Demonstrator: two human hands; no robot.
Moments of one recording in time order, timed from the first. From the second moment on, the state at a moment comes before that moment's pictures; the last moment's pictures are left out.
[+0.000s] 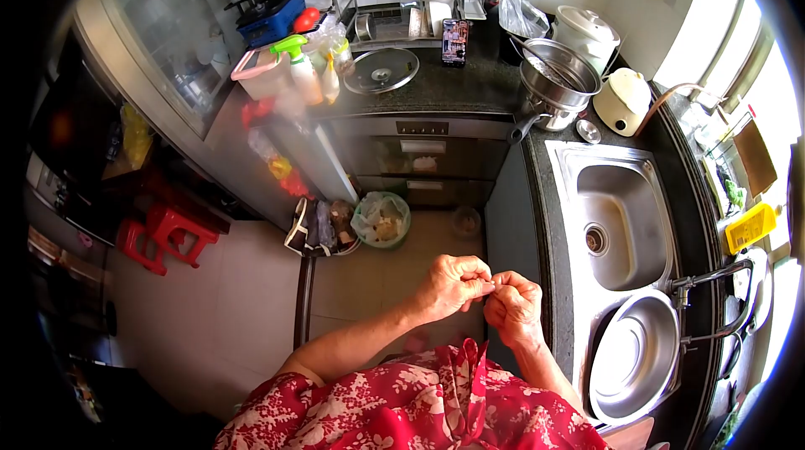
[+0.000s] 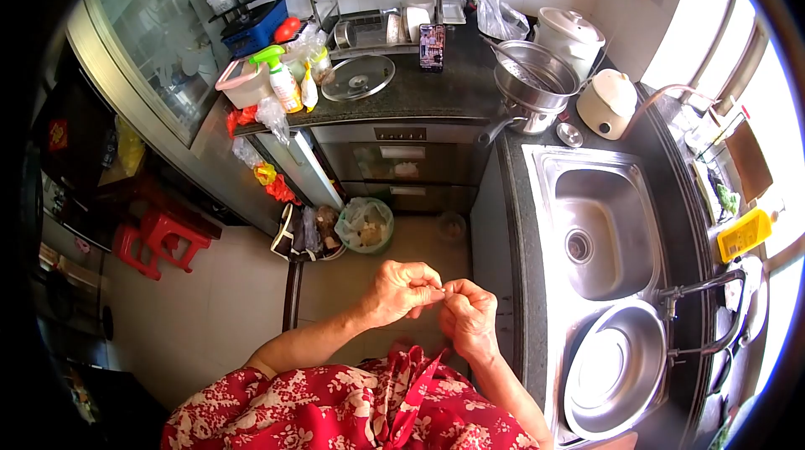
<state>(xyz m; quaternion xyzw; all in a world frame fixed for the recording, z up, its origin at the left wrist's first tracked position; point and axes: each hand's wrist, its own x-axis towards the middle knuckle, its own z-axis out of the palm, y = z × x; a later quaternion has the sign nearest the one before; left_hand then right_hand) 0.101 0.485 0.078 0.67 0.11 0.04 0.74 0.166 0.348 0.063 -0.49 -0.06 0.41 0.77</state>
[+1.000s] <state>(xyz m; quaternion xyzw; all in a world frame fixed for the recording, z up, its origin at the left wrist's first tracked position) 0.099 0.470 0.080 0.51 0.18 0.10 0.84 0.167 0.346 0.069 -0.54 -0.10 0.35 0.75</state>
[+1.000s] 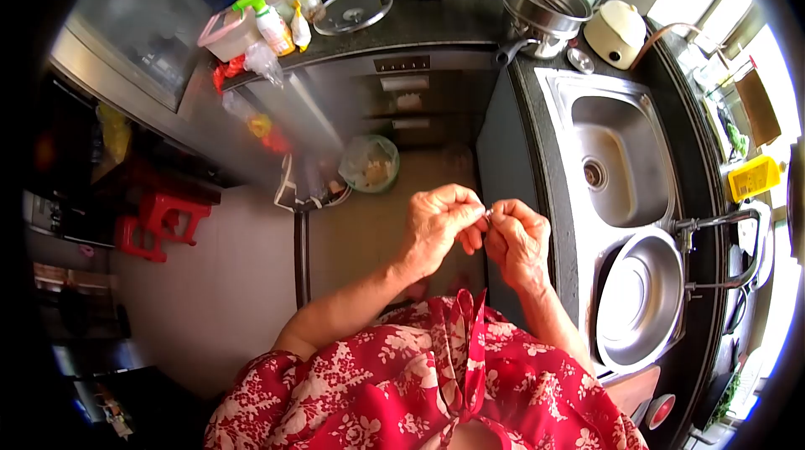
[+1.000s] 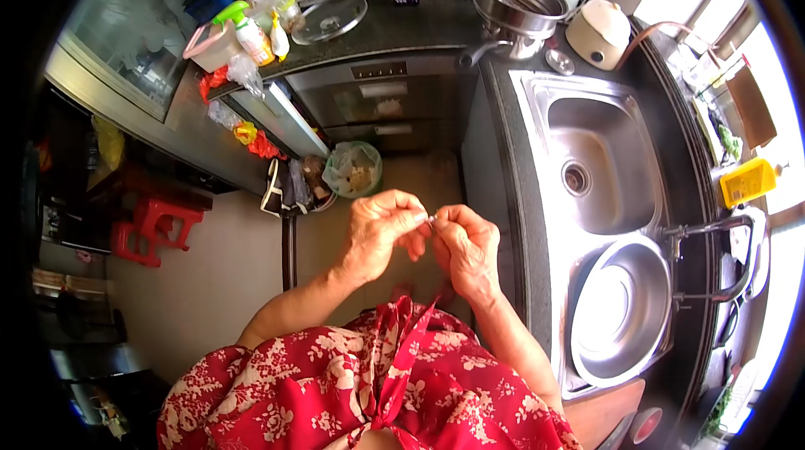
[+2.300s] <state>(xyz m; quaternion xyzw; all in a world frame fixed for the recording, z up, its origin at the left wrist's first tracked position) 0.086 0.463 0.074 0.64 0.21 0.06 0.74 0.163 0.336 0.066 -0.73 -0.39 0.22 0.52</state>
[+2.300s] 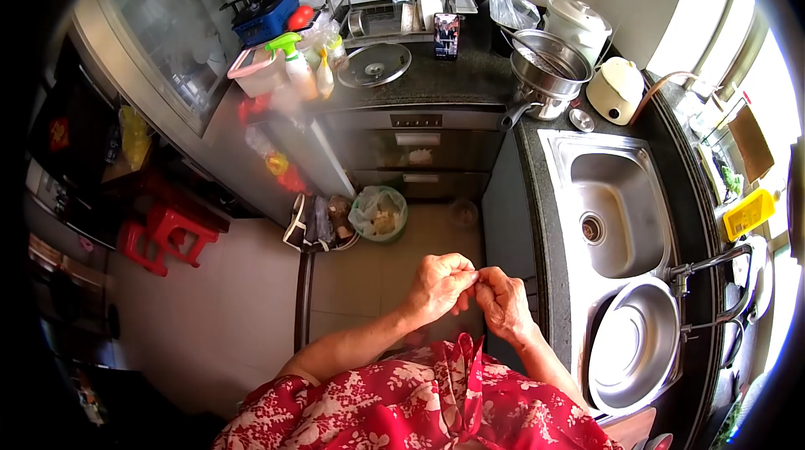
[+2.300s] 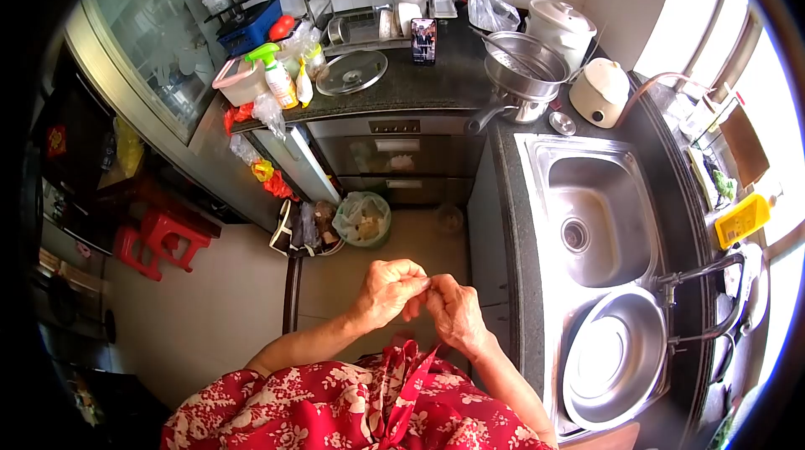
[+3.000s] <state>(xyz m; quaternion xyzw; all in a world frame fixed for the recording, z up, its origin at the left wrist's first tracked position) 0.085 0.468 0.064 0.62 0.21 0.09 0.75 0.164 0.343 0.055 -0.73 -0.35 0.27 0.53</state>
